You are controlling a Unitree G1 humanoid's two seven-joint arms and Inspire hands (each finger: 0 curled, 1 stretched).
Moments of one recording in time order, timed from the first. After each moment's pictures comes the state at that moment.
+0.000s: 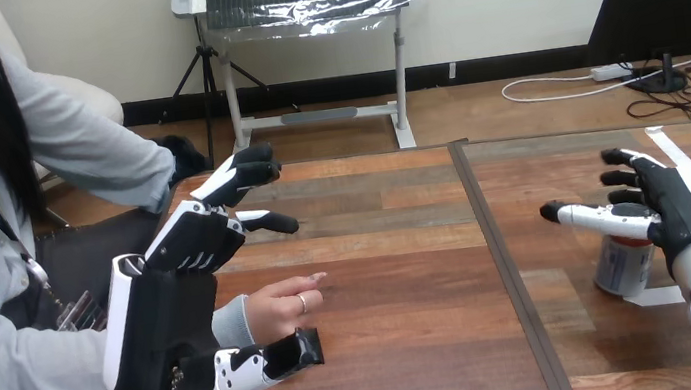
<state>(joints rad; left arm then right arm) 0.00 0.09 -0.02 0.47 -0.37 -1.18 -0.51 -0.64 -0.39 -0.08 1.32 -0.17 -0.35 -0.11</state>
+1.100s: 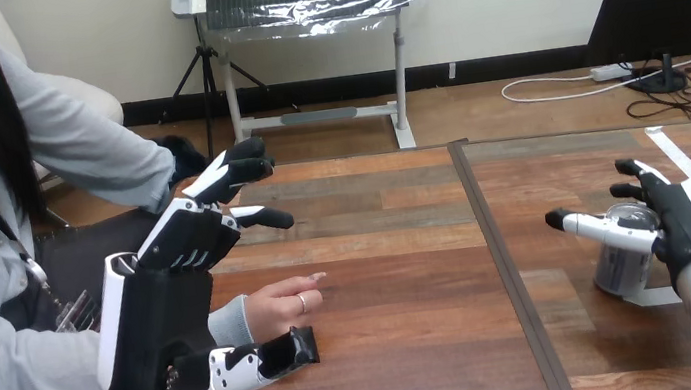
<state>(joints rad) 0.00 0.09 -0.02 0.46 -0.39 -1.18 -0.51 -0.61 -0.39 -0.08 1.32 -0.16 -0.35 -0.11</state>
